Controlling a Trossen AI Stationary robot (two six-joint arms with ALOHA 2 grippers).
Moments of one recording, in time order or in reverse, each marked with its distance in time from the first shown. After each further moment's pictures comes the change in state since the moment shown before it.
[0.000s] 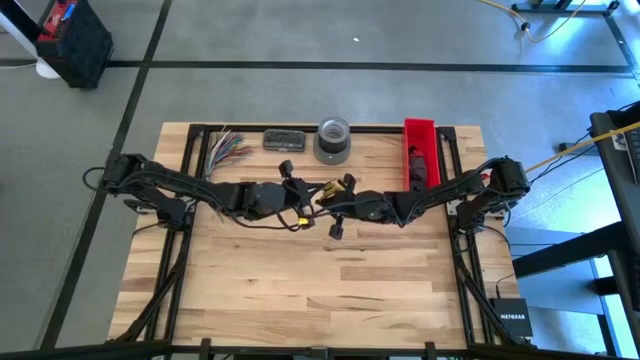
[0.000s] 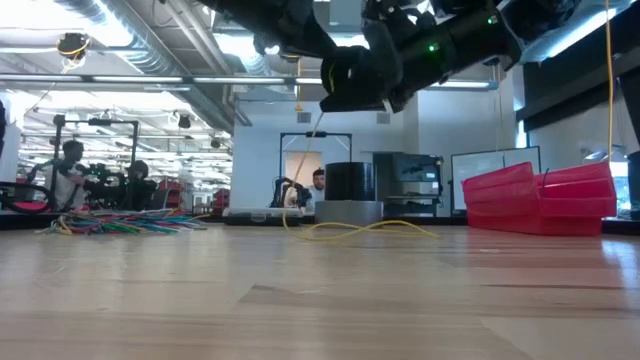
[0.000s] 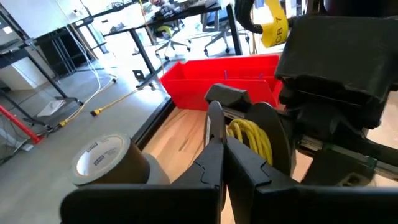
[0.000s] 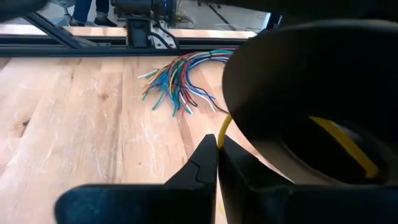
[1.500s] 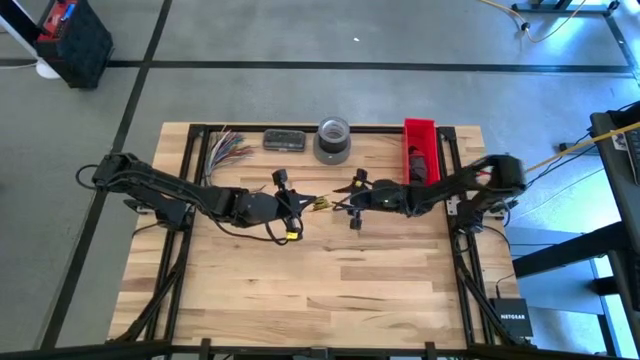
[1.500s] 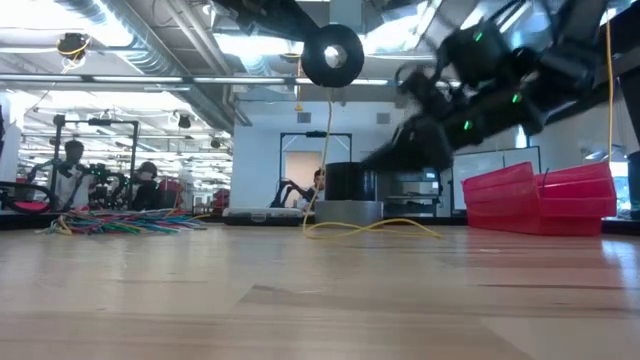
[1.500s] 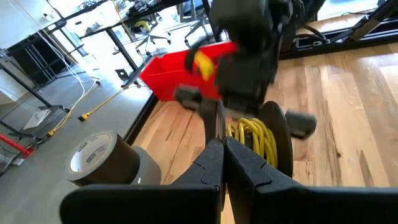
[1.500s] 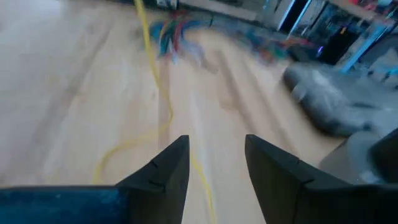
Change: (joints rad) left arm -0.079 -0.080 0.010 -0.191 -0.014 0.023; right arm -0.167 0.021 -0.311 0.336 -0.243 -0.260
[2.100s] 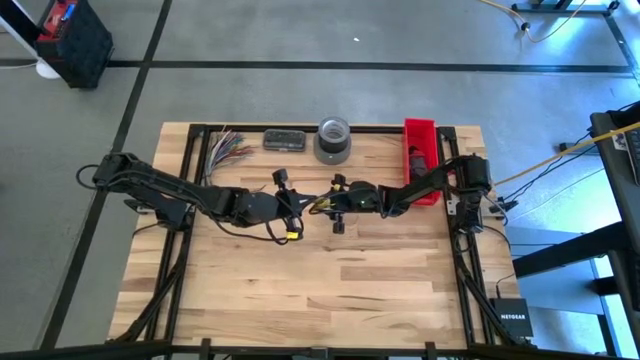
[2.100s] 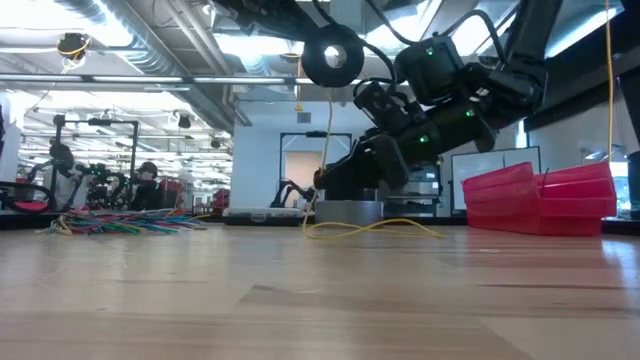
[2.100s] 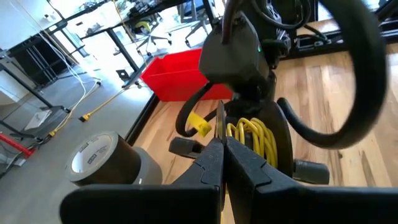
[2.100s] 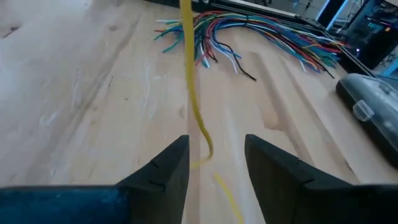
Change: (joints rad) left arm 0.000 0.001 0.000 0.001 0.000 0.002; right arm -0.006 0.244 0.213 0.010 -0.106 0.004
